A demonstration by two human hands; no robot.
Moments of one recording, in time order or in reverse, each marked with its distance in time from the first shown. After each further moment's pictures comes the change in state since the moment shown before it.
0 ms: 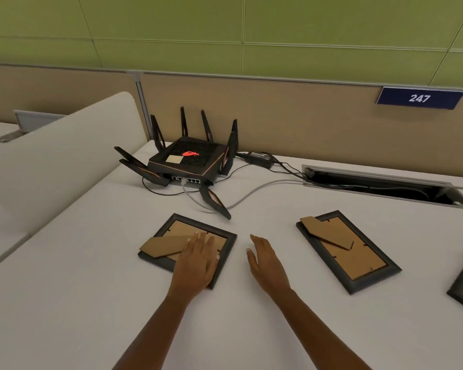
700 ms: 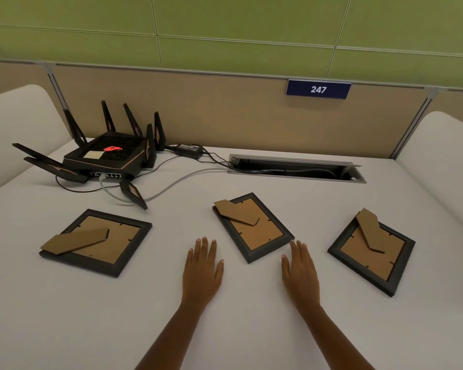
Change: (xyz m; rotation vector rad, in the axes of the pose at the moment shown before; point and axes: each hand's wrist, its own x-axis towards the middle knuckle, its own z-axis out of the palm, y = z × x) left_hand -0.006 0.204 0.070 -0.070 -0.076 -0.040; right_hand -0.115 0.178 -0.152 -0.220 0.326 0.279
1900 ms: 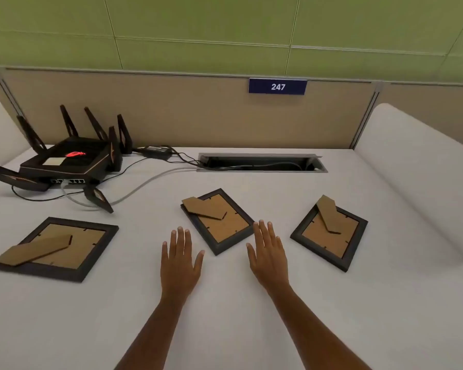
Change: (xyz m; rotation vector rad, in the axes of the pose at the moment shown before) left_hand -0.008 0.038 -0.018 0.005 0.053 0.027; right_hand -0.002 0.004 -0.017 -0.210 -0.023 -0.170
